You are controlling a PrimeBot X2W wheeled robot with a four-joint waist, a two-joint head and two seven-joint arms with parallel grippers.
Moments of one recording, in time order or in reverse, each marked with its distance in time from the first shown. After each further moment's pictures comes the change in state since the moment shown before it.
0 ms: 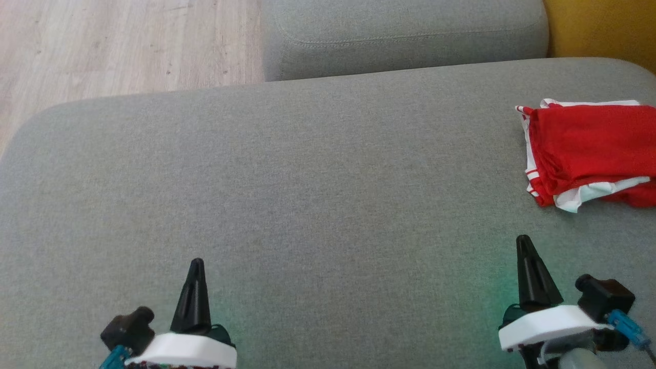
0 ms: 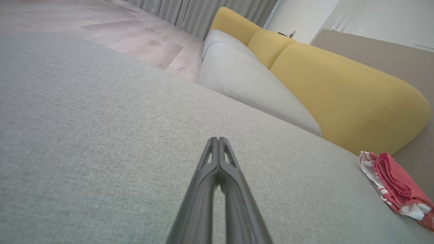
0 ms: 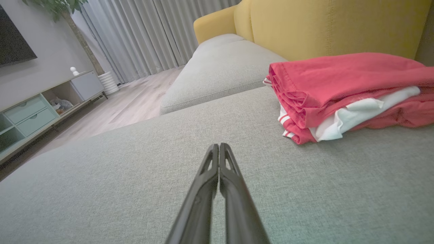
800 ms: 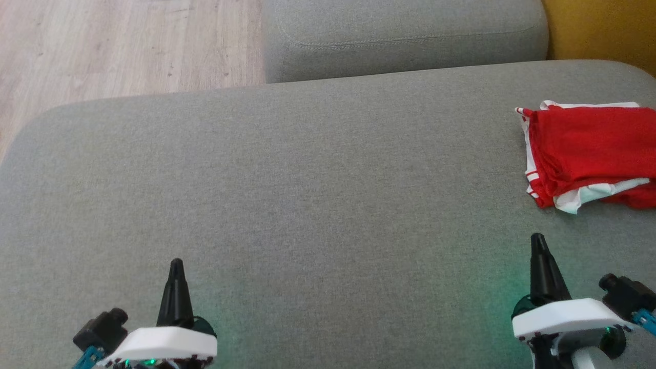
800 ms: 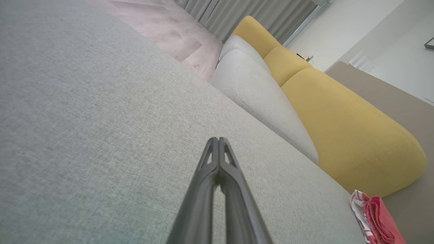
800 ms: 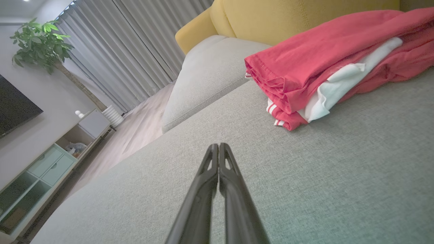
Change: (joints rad) left arm -0.003 0.001 0.049 -0.019 -0.223 0.000 0.062; right arm -0.009 -0.001 -0.017 -0.007 0.281 0.000 0.061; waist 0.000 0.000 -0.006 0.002
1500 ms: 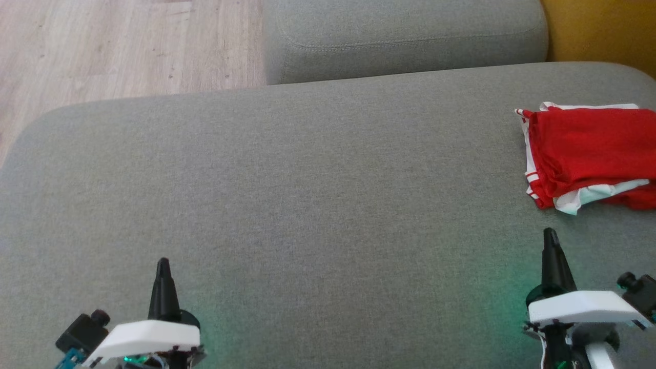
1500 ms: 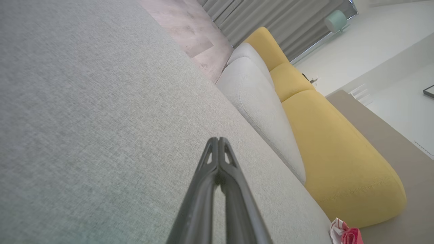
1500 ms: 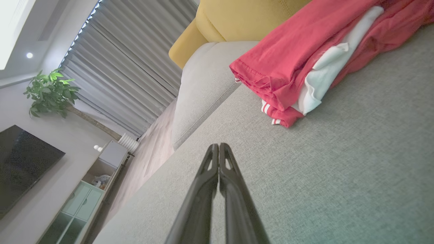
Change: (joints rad) left arm -0.007 0.000 0.040 -0.018 -0.192 0.000 0.061; right arm -0.020 -0.001 -0.024 -0.008 0.243 0.000 0.053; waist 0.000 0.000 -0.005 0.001
